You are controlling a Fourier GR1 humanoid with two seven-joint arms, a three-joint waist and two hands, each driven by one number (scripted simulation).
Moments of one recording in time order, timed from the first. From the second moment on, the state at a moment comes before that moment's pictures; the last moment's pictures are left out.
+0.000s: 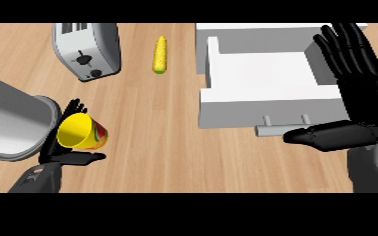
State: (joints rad) left arm -0.46 0.34 0.29 -0.19 -0.03 -0.34 -0.94; right arm -0.30 -0.20 -0.11 -1.87 -0.13 0.17 0.14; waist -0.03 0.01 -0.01
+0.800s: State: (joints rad) left arm -0.47 0.23 0.34 -0.28 -0.01 -0.09 -1.08; right arm -0.28 -0.21 -0.13 -1.87 -0.13 0.18 0.13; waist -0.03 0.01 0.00
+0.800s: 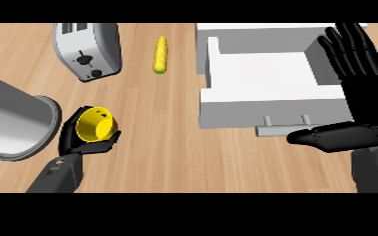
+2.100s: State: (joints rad) left arm -0.85 0.02 0.19 -0.72 0.06 -0.05 -0.68; right arm -0.25 -0.21 -0.15 -1.86 -0.11 0.17 0.11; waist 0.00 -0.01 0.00
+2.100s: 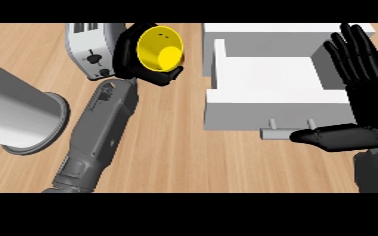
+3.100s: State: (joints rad) left arm -1.33 0.00 -0.13 -0.45 0.24 0.35 -0.26; right arm -0.31 -0.21 -0.14 -1.80 -0.12 0.20 0.07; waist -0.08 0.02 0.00
